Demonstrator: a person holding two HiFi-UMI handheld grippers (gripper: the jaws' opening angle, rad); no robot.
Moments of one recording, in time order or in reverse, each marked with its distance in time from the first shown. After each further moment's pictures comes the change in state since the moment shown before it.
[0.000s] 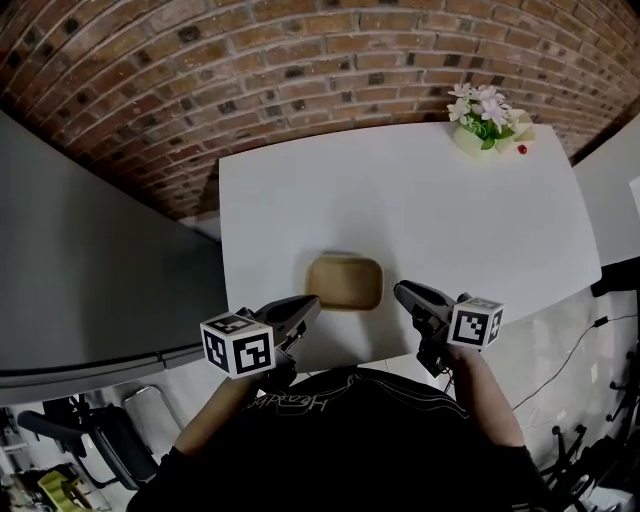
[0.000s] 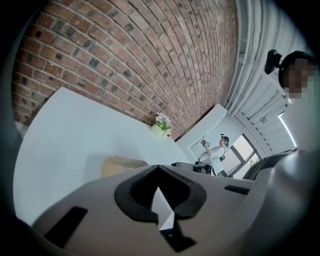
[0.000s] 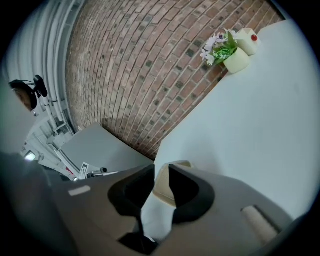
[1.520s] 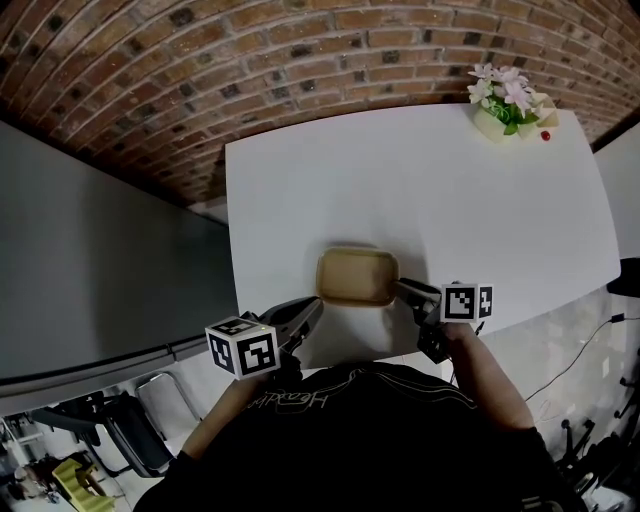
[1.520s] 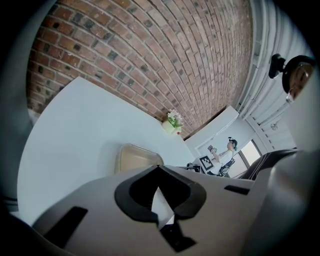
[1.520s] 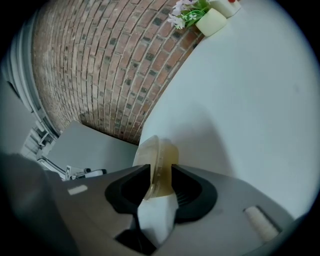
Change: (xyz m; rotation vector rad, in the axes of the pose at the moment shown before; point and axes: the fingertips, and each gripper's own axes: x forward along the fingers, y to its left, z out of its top) left arm -0.005 0.036 -0.024 -0.107 0.027 0.078; right arm 0.049 -0.059 -0.058 0.208 0.206 -0.082
